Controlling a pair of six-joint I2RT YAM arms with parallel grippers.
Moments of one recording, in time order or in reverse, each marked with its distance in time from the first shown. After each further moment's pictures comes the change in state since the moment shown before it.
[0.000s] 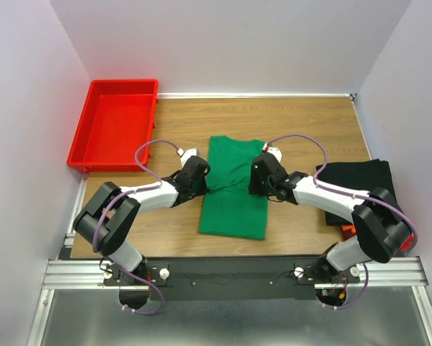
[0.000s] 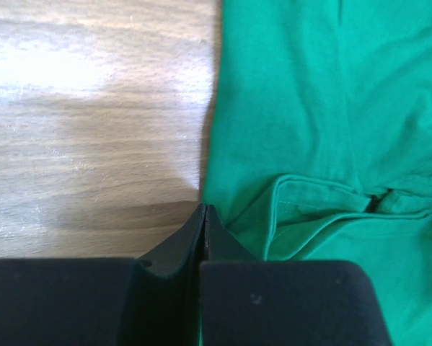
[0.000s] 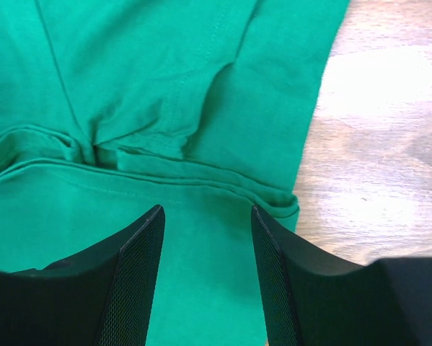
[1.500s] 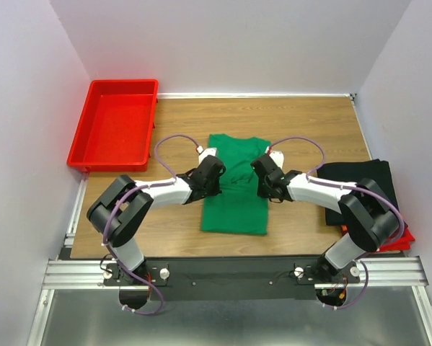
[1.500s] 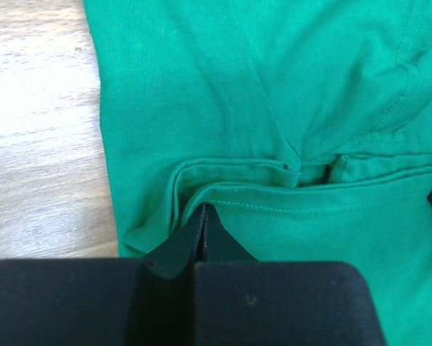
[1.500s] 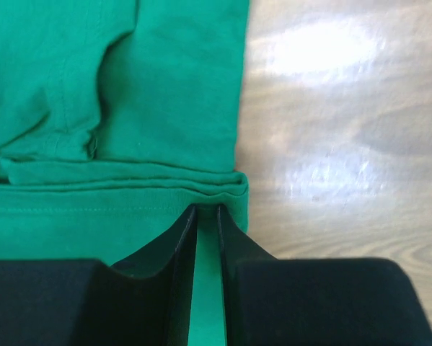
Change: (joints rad) left arm -0.099 0.106 0.131 -0.040 -0.013 0.108; right arm -0.018 0.097 -0.003 -0.049 0.098 0.034
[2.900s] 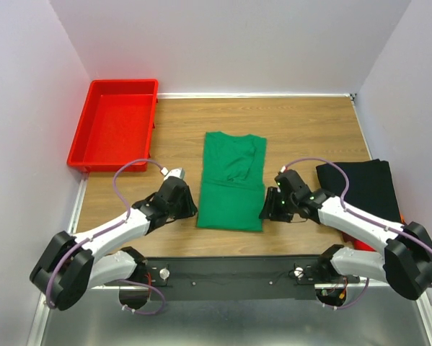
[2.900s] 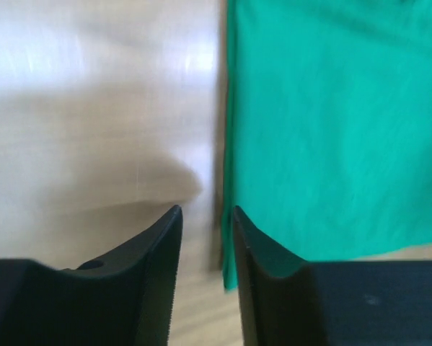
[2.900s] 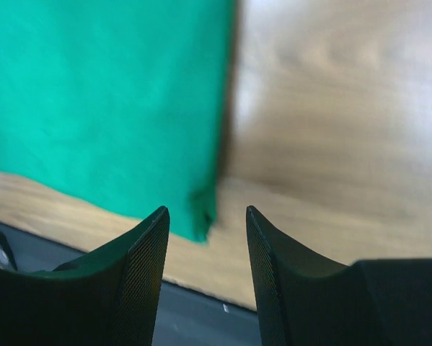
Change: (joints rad) left arm 0.105 -0.574 -0.402 -0.156 0.137 -0.071; right arm -0.047 -0.410 -0.227 -0.146 -0.425 0.090
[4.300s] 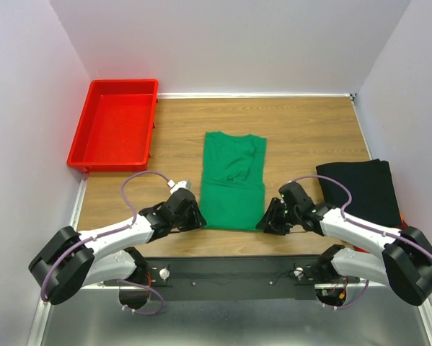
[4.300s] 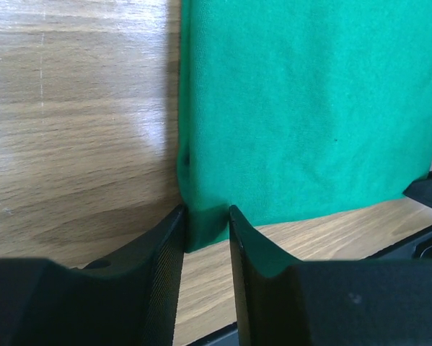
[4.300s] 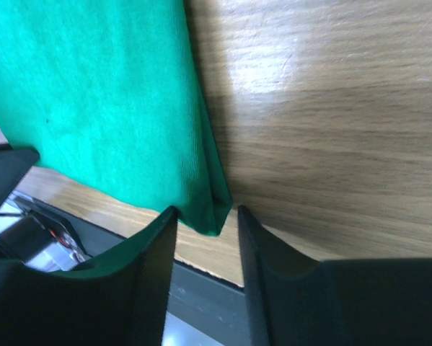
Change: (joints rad) left arm -0.166 -0.002 -0.082 0.050 0.023 -0.233; right arm 0.000 -0.055 -0.202 0.162 -0.146 0.275
